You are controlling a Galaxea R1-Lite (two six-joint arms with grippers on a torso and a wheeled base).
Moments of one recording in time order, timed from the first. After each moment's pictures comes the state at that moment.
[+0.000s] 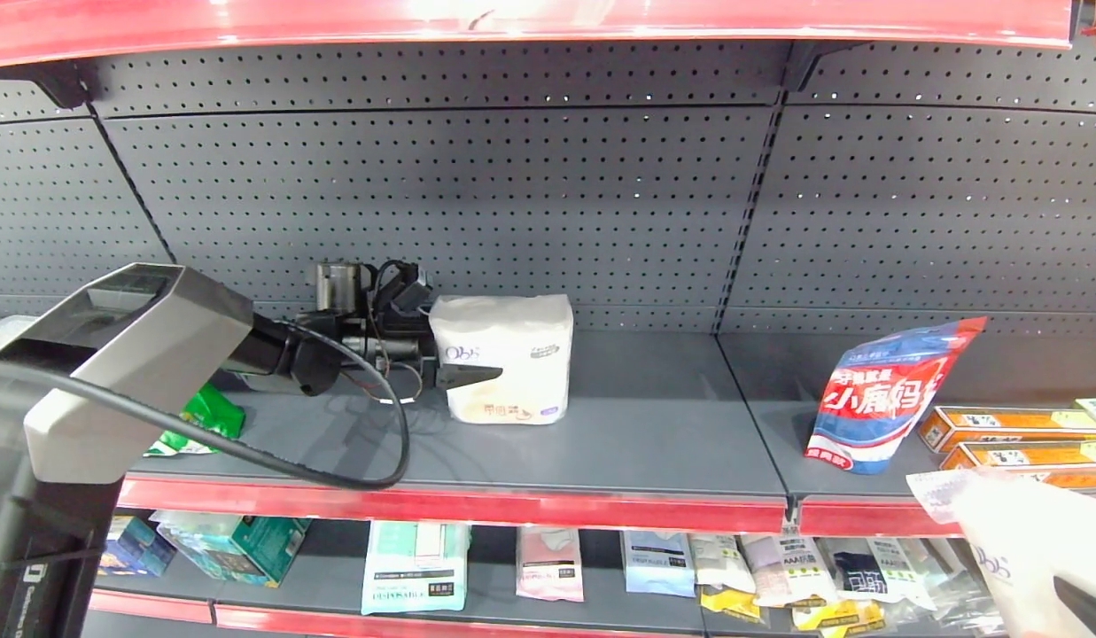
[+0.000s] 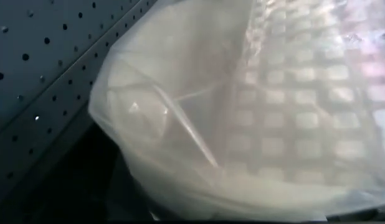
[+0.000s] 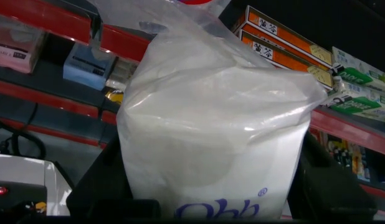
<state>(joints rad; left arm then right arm) -0.16 2.41 -1.47 -0.53 -1.12 0.43 0.06 0.70 -0.27 0.01 -0.17 -0.41</state>
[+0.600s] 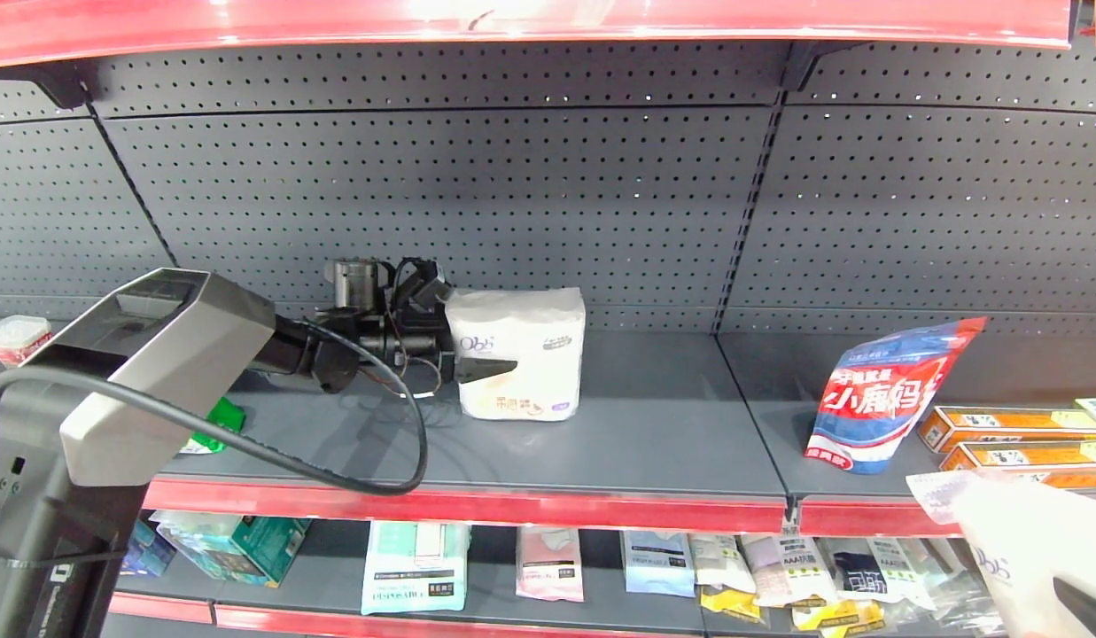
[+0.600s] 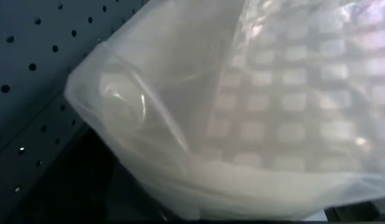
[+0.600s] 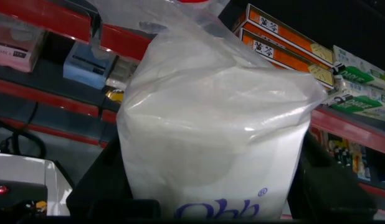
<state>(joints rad) -0.19 2.45 -1.54 -0.54 -1.05 0.41 0.06 0.70 -0.27 0.01 -0.17 -0.40</state>
